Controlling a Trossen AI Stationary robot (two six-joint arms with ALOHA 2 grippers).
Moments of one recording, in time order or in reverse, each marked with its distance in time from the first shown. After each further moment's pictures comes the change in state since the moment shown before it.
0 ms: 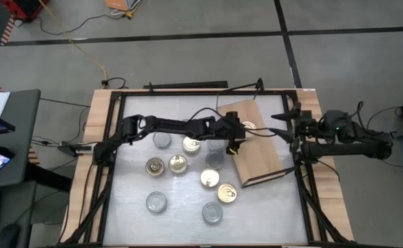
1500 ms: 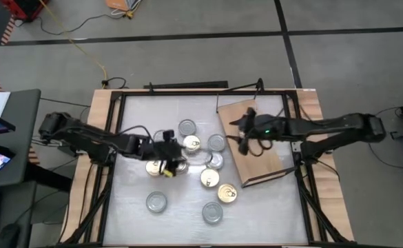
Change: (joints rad) left arm -0.289 -0.925 -0.999 -0.115 -0.188 -0.390; right arm 0.018 0.852 0.157 0.275 0.071 -0.053
